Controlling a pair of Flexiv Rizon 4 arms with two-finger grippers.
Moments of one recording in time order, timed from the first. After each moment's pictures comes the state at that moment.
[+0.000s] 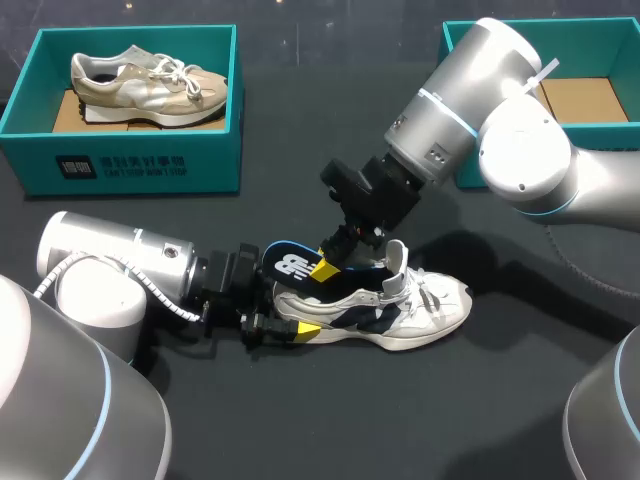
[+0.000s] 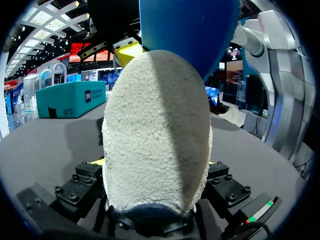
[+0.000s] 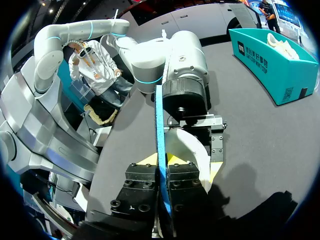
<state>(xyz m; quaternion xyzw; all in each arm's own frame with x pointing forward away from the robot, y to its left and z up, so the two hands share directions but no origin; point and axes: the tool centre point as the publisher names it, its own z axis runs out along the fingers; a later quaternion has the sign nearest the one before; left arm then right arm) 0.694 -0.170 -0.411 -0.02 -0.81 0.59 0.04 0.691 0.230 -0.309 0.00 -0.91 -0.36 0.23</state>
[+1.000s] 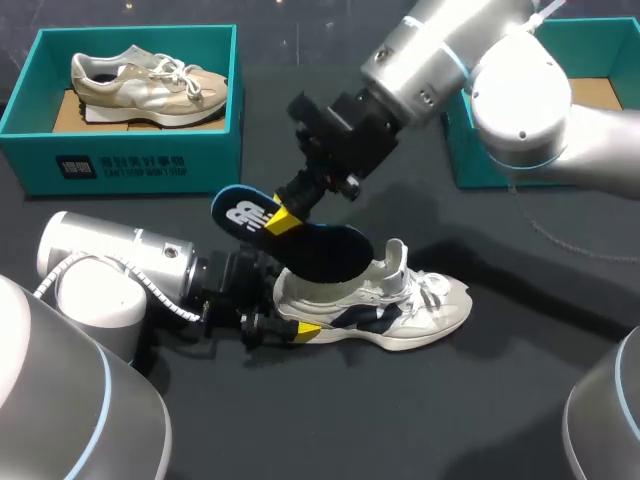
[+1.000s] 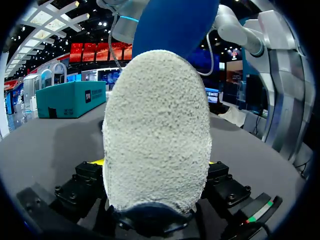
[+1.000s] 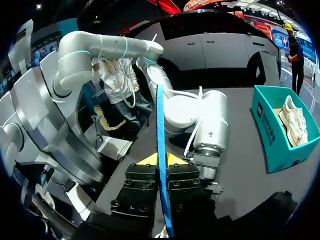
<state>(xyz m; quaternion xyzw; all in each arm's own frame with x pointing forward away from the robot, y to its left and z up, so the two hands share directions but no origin) 0.694 -0.170 -0.411 -0.02 -0.81 0.59 0.04 0.676 0.277 -0.171 0.10 -0.87 -0.44 0.21</state>
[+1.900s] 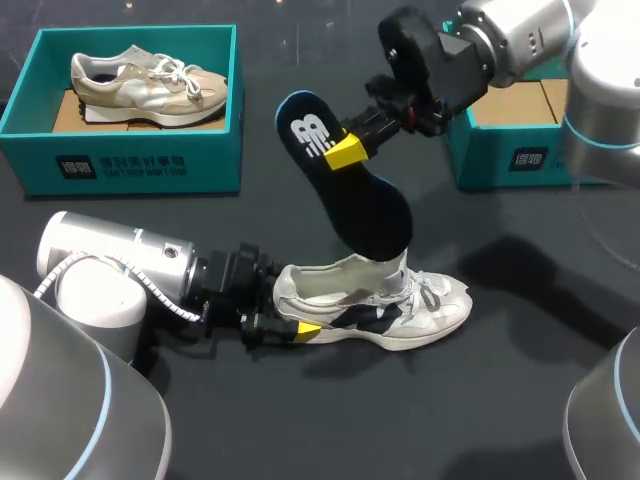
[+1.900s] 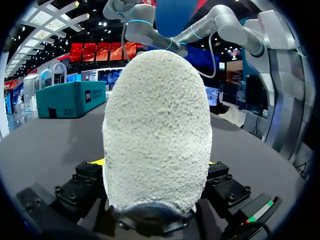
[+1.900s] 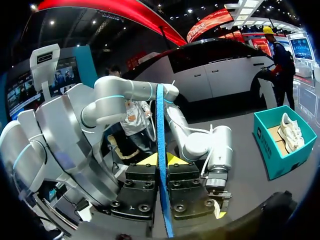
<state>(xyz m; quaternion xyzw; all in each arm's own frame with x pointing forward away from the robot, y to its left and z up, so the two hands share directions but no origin) 0.694 -0.170 -0.411 -0.02 -0.81 0.59 0.04 0.665 0.214 -0.068 0.07 -0.79 -0.55 0.26</state>
